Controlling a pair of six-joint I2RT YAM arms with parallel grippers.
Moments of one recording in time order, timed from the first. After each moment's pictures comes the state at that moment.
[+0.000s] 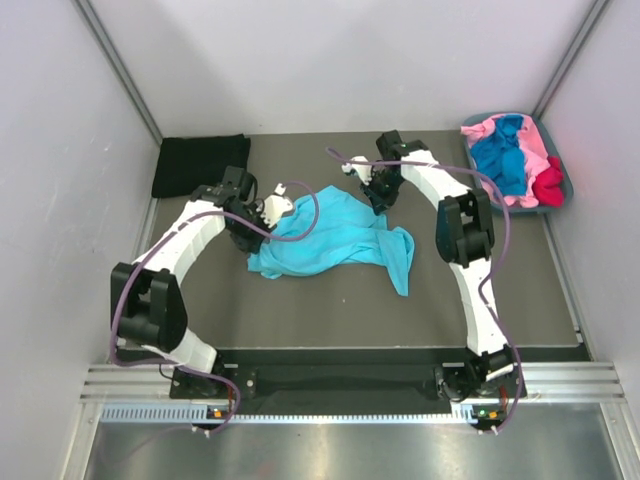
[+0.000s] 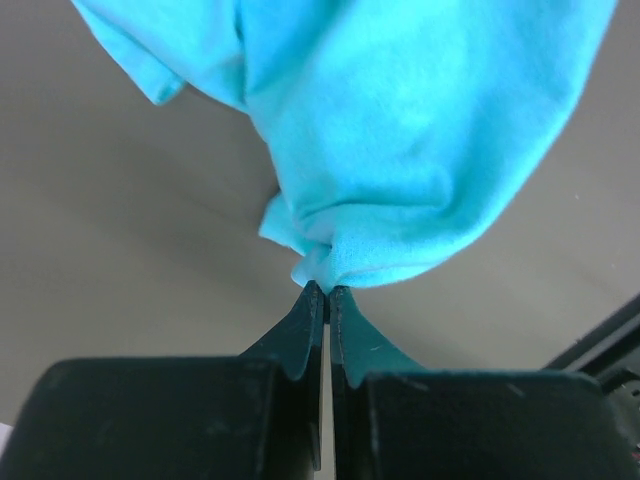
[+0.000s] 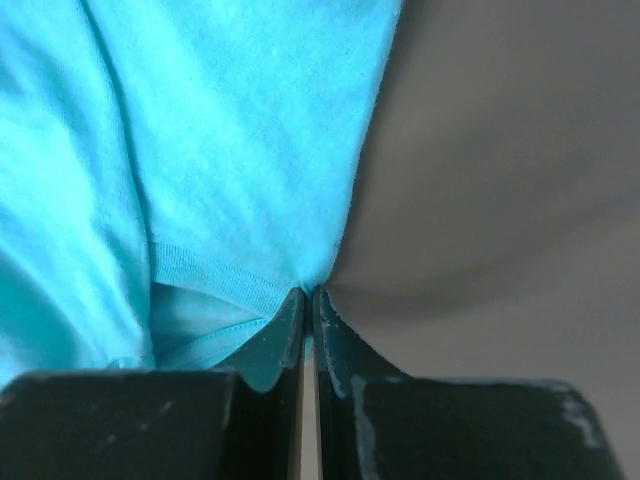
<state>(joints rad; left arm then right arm) -0.24 1.54 1.23 -0.93 0.24 0.68 0.35 2.42 2.13 -1.01 -0.36 -0.74</state>
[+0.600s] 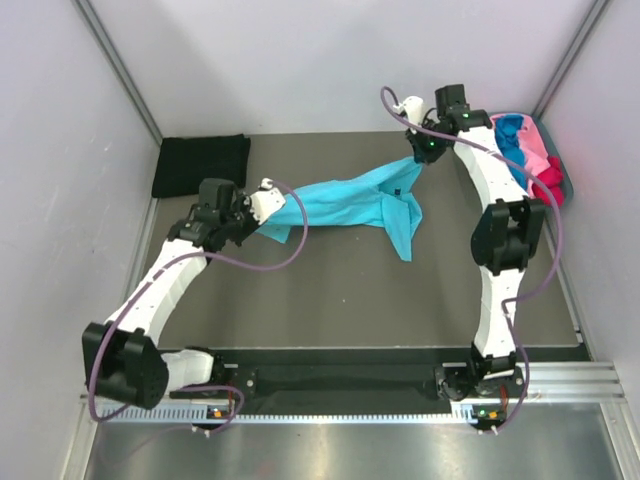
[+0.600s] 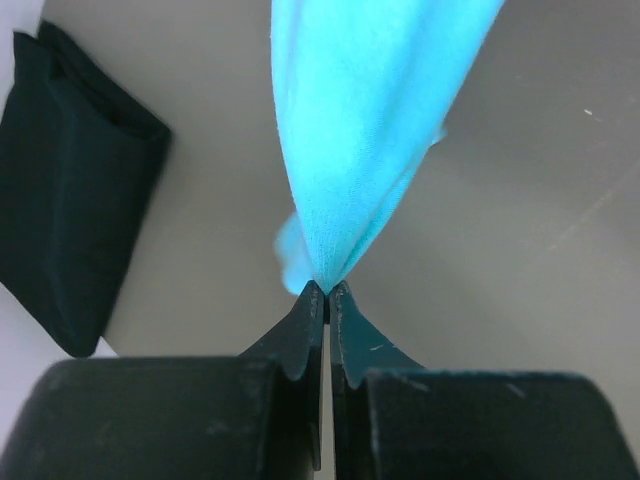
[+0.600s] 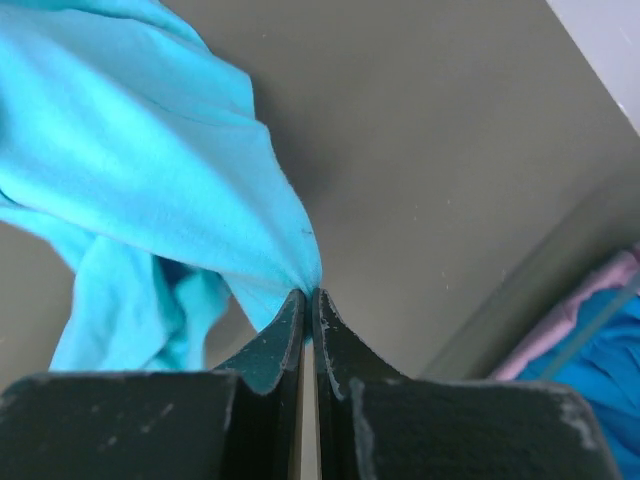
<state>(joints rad) -0.23 1.27 1.02 -0.50 0.17 0.74 0.17 2.22 2.21 -0.92 -0.29 -0.61</state>
